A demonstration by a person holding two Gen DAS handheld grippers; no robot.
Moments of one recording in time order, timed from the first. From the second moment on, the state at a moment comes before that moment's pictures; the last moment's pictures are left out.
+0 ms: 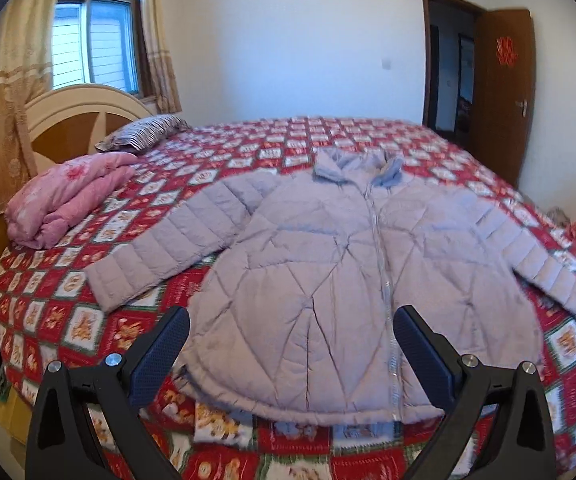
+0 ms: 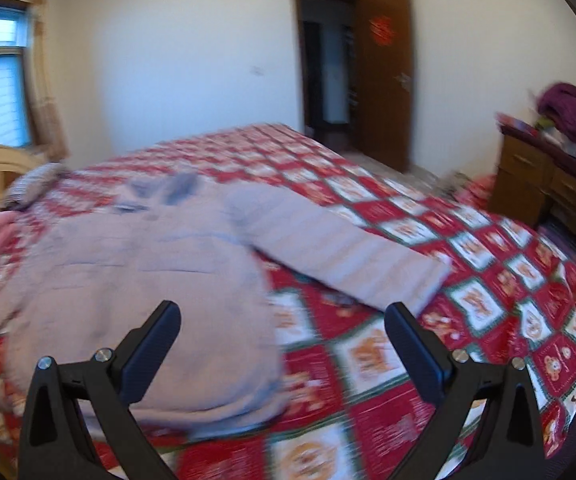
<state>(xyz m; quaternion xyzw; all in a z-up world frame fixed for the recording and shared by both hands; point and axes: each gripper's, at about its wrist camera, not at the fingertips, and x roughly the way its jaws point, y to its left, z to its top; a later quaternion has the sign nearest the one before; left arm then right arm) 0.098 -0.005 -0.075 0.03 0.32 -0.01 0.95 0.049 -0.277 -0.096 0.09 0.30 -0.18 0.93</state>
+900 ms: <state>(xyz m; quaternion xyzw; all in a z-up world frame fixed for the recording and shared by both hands) 0.301 -0.012 -0.146 0.09 0.38 0.04 0.92 0.140 -0.449 -0.178 0.15 0.39 -0.28 0.86</state>
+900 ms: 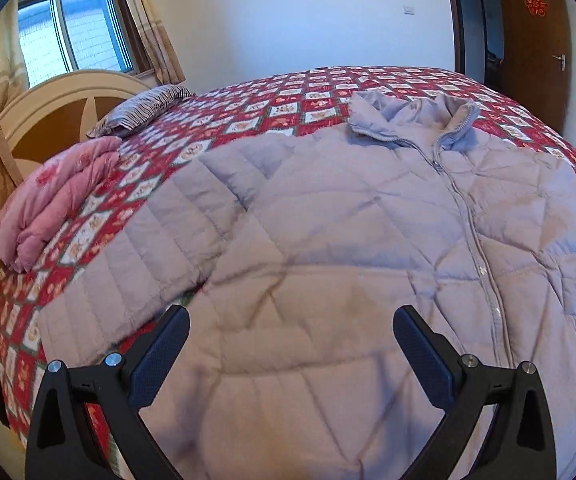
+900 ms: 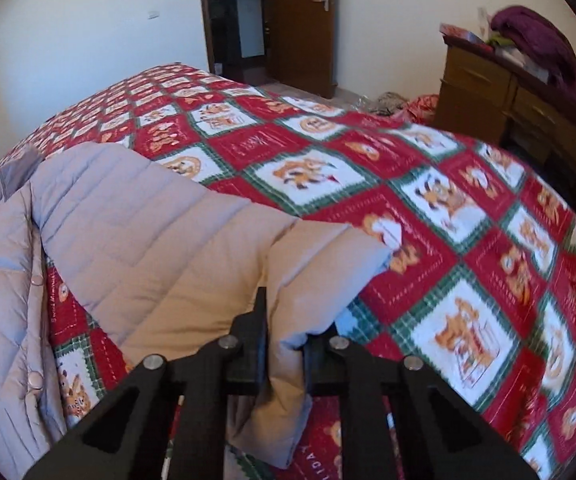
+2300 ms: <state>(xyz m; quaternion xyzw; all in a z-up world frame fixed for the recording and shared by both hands) 0.375 0.075 -0.136 0.01 0.40 0.10 0.91 0.358 -0.110 -0.142 -0.05 0.34 0.04 0.94</state>
